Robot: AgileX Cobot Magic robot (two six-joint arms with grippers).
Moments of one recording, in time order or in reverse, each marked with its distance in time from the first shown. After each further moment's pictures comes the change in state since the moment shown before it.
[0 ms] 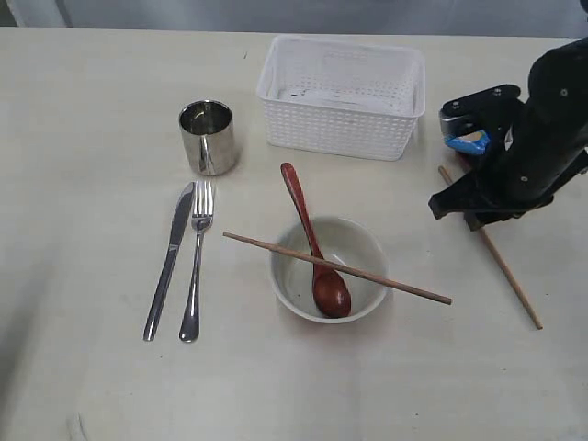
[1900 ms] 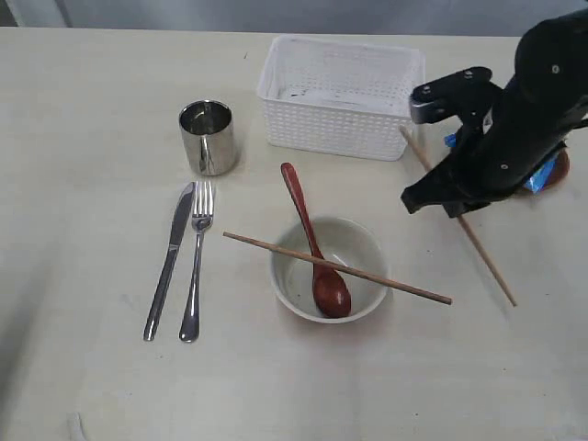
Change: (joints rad) left arm 0.000 0.000 0.000 0.000 0.000 0.000; right arm 0.122 -0.095 -0.036 0.111 0.065 -0.110
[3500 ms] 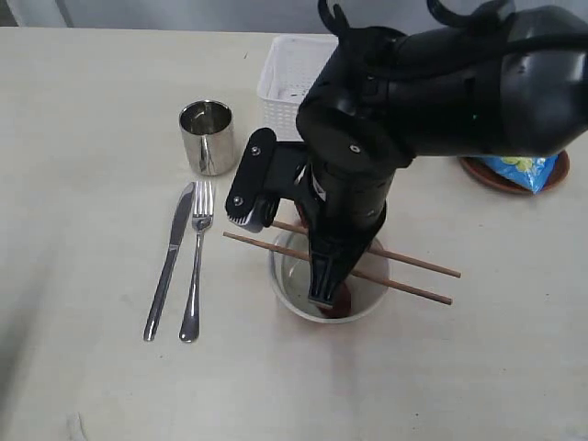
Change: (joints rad) left arm 0.000 0.000 0.000 0.000 0.000 0.000; right arm 0.526 0.096 -0.186 -0.203 0.200 -0.191
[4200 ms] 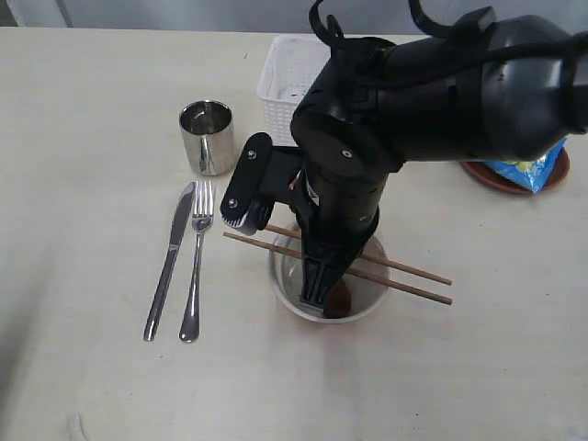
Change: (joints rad) left arm 0.000 0.000 0.000 0.000 0.000 0.000; right arm 0.000 0.023 0.000 0.023 -0.025 0.011
